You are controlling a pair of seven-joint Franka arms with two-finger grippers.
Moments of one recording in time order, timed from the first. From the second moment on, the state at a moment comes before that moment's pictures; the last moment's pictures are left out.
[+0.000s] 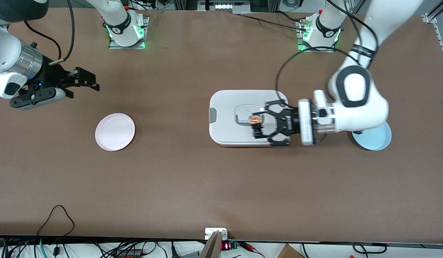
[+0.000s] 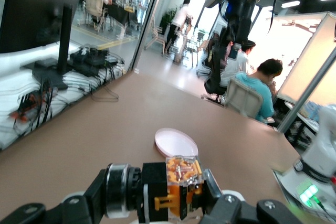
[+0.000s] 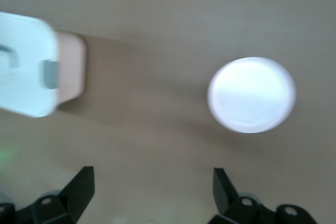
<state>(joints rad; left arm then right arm) 0.08 0.44 -0.53 -1.71 -1.41 2.21 1.70 0.08 0.05 0.03 -1.65 0.33 1.59 -0.10</state>
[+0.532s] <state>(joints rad) -0.06 0.44 -0.53 -1.71 -1.68 2.35 1.87 0.08 0.16 0.04 -1.72 0.98 1.53 -0.17</state>
